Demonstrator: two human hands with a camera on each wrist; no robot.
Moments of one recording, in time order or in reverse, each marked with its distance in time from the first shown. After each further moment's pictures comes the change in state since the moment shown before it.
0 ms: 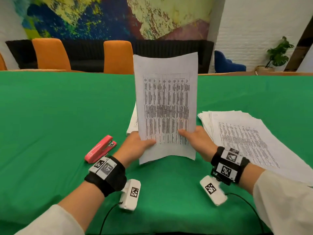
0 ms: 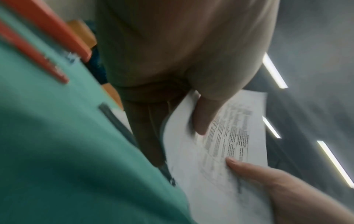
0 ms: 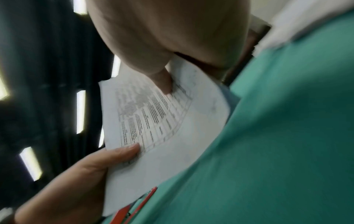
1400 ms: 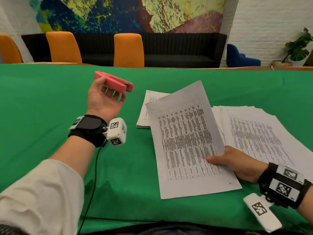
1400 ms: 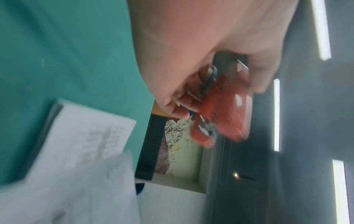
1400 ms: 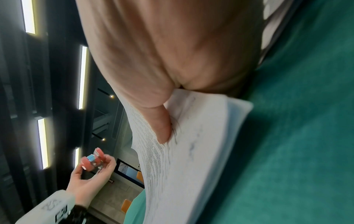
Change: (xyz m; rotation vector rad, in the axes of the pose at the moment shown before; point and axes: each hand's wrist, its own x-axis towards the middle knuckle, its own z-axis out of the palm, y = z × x) left_hand 0.035 0.037 -0.128 -1.263 0.255 0.138; right_hand -0.065 0.031 -0.059 0.076 -0.376 0.363
